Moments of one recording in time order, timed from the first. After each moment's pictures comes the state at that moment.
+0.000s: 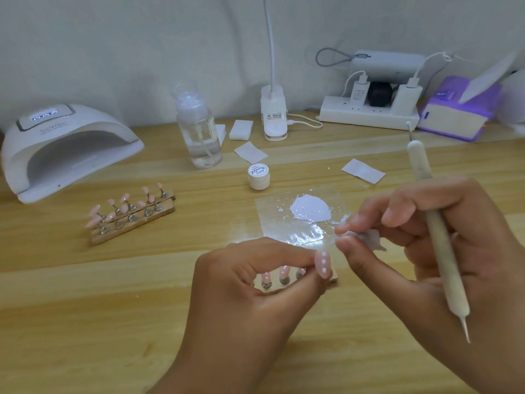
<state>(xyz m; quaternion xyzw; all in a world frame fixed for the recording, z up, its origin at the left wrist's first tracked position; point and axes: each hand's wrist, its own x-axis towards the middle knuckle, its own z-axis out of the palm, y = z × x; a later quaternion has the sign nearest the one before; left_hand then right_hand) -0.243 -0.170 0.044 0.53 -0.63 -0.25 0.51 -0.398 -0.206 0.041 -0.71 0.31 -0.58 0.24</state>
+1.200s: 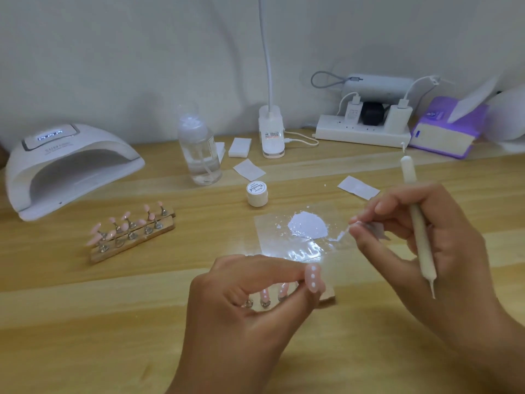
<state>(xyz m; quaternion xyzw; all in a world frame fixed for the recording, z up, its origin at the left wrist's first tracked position) -0.240 -0.169 0.035 0.55 -0.62 -0.21 0.52 -0.424 -0.236 0.019 -0.70 0.36 -0.57 0.22</state>
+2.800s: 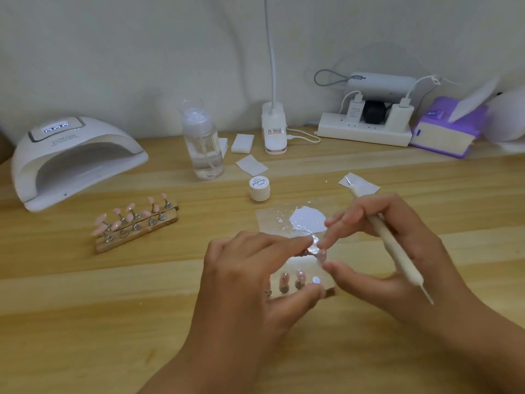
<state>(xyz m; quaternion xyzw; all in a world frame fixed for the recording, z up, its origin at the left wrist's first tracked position) -0.232 -0.182 0.023 0.55 -0.72 -0.08 0.41 -0.416 -0.230 0.026 -0.77 0.31 -0.46 0.33</state>
